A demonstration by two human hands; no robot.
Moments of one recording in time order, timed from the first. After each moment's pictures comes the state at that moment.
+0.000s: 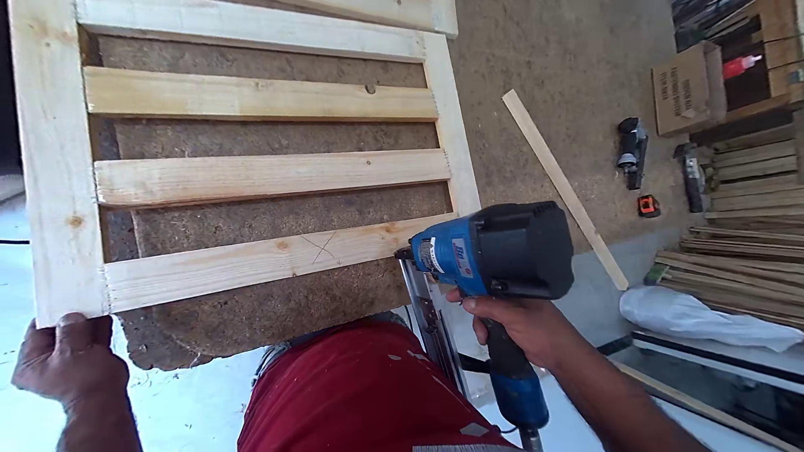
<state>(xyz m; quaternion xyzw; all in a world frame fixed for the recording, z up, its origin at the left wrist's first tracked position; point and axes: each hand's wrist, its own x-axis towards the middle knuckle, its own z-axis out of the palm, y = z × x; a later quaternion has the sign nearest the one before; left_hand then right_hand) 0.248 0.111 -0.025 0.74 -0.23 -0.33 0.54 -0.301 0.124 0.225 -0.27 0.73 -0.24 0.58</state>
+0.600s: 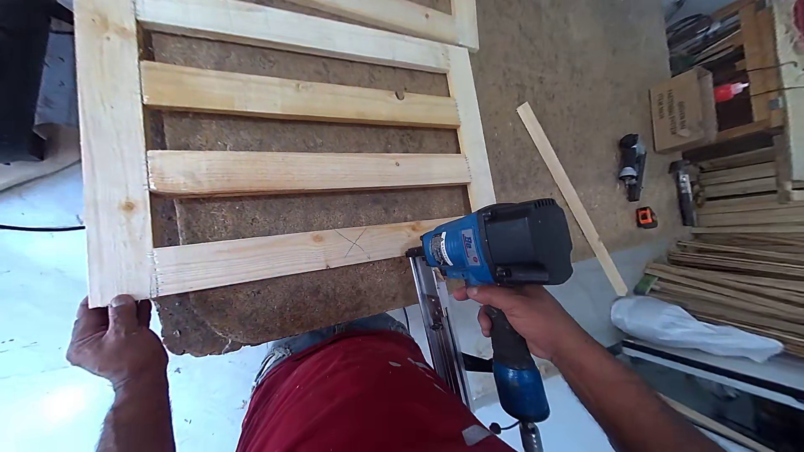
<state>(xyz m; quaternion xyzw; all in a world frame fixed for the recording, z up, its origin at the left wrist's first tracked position) 0.248 0.107 -0.017 0.73 -0.24 -0.33 0.54 -0.246 0.109 0.224 -0.23 0.78 -0.19 0.54</state>
